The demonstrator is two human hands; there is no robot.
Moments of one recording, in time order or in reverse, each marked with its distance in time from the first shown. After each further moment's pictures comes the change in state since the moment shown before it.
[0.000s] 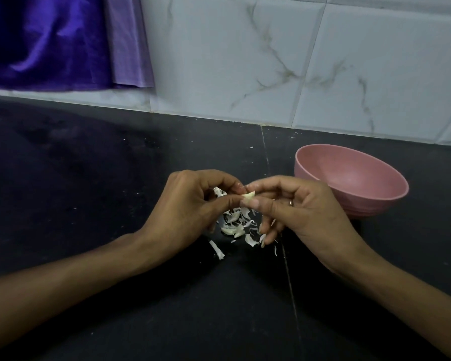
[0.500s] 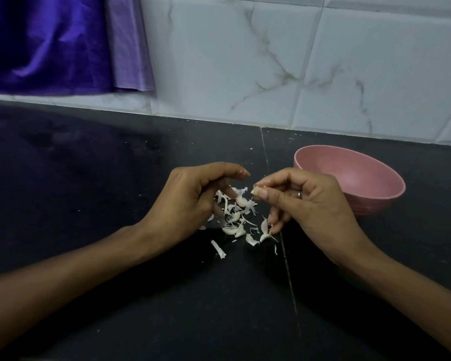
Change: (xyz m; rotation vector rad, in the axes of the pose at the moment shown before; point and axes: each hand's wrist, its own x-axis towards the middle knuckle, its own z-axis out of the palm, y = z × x) left_hand 0.008 -0.013 -0.006 0.007 -0.040 0.076; right_hand 0.005 0.005 -0.007 -0.069 0.100 -0.127
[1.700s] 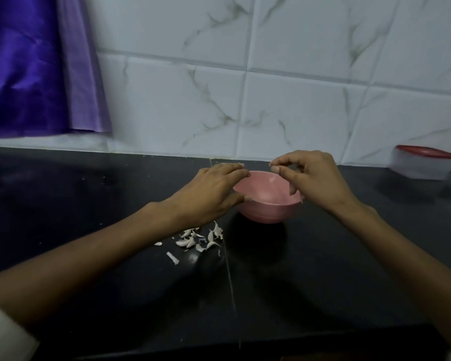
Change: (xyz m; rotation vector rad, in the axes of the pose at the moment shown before) left_hand 0.064 0.052 0.047 0.563 -0.335 0.326; right_hand -0.005 -0.063 -0.102 -0.790 0.239 -0.132
